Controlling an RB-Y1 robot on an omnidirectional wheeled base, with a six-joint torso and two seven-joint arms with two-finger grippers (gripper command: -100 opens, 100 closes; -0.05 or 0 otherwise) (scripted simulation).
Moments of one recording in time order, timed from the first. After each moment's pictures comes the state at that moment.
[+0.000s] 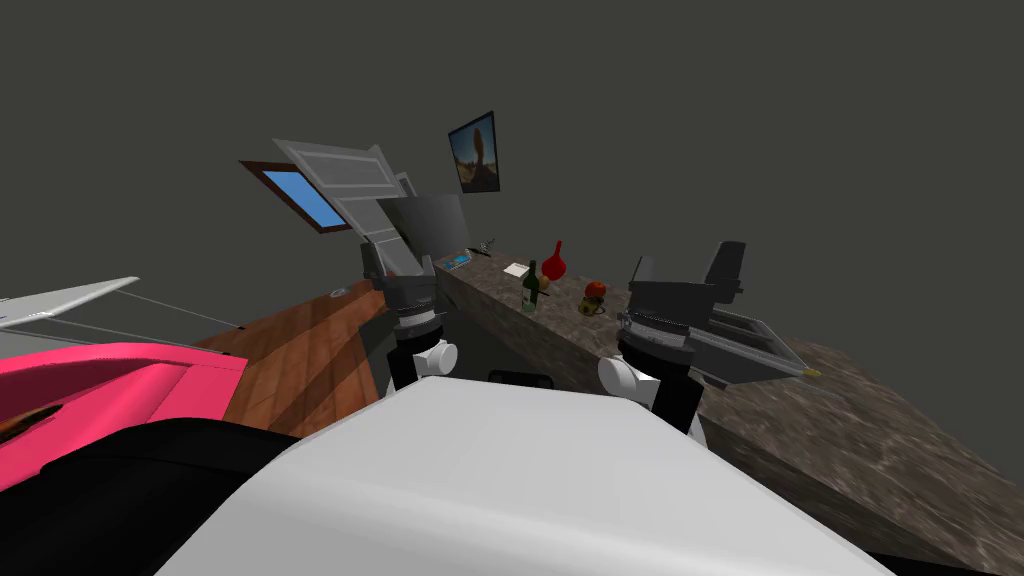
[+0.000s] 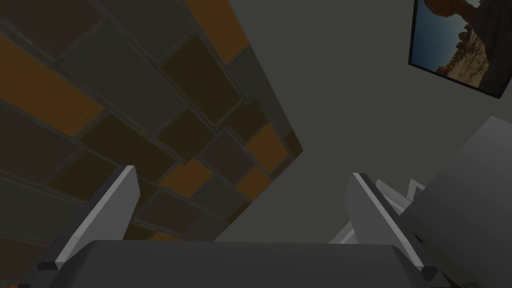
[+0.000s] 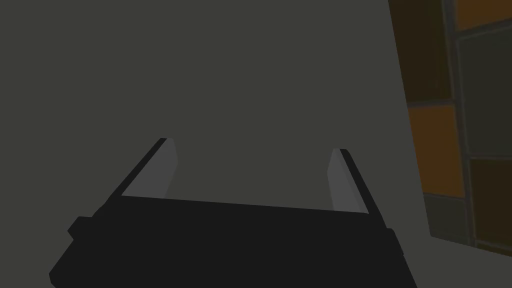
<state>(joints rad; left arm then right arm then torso) 0.45 -0.03 -0.05 -2.39 0.11 -0.55 -0.03 0.46 0.02 0.00 -2.40 -0.09 -0.53 -0.08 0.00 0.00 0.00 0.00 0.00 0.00</state>
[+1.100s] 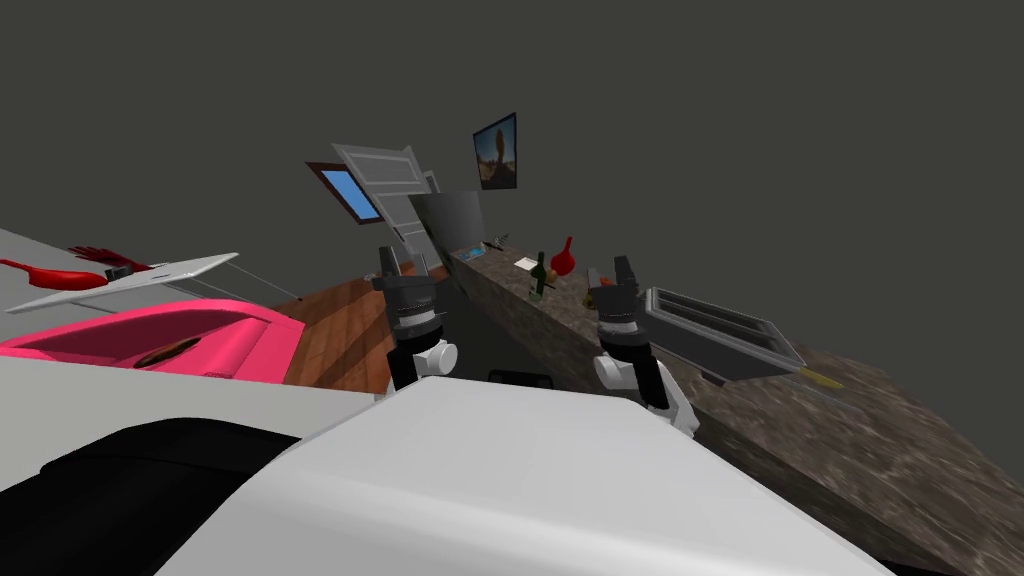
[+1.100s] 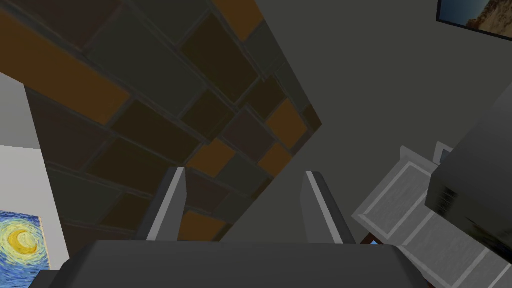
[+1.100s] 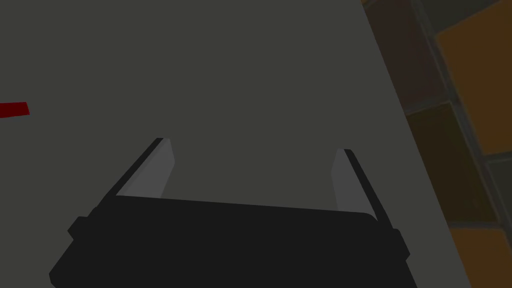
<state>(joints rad) 0.45 -0.03 -0.05 -2.39 0.11 -0.55 -0.03 0.36 -0.27 0.09 -2.23 0.00 -0.49 -0.07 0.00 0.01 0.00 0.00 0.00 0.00</state>
